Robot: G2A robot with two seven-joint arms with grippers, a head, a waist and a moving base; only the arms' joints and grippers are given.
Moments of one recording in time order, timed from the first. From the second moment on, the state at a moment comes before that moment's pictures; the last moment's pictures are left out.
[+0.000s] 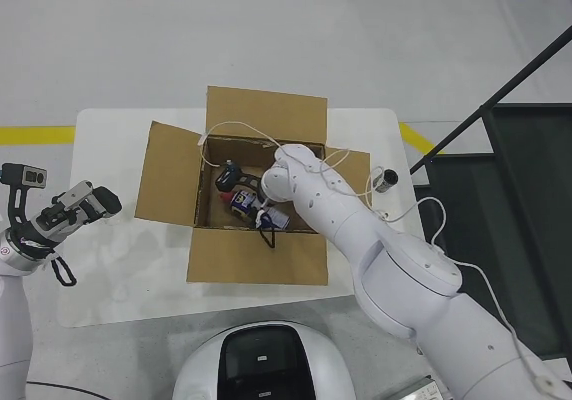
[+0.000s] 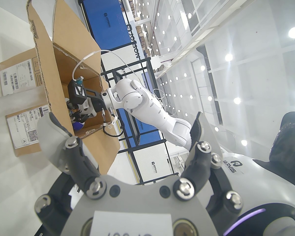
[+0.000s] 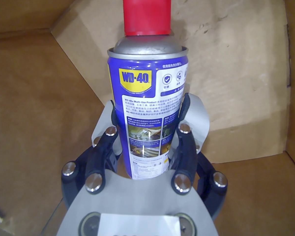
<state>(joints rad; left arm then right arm) 1.31 -1.14 -1.85 -1.49 -0.44 -0.31 -1.26 -0.35 -1.75 0.54 -0.28 -0.80 -0.56 0.87</state>
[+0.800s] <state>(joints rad) 1.31 -1.10 -2.05 -1.41 -0.42 -0.32 -1.05 -0.31 -1.67 0.62 -0.28 -0.78 -0.75 0.74</state>
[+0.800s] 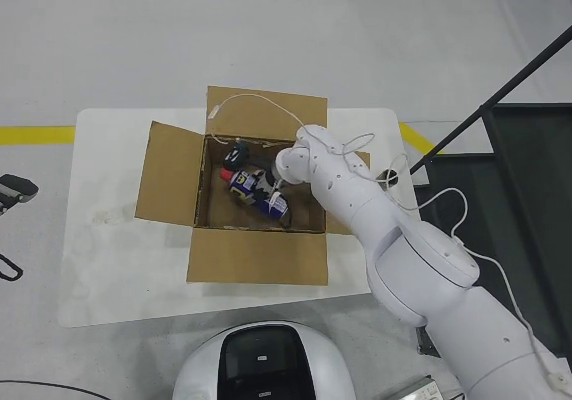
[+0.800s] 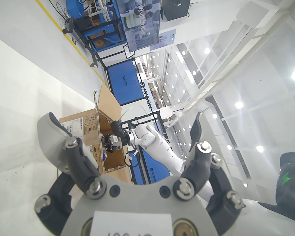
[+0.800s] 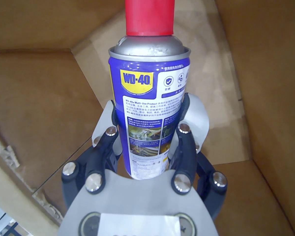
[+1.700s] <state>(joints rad) 1.31 -1.10 -2.05 -1.41 -0.42 -0.32 -1.05 -0.64 -1.26 0.95 -0.99 -0.64 -1.01 0.57</state>
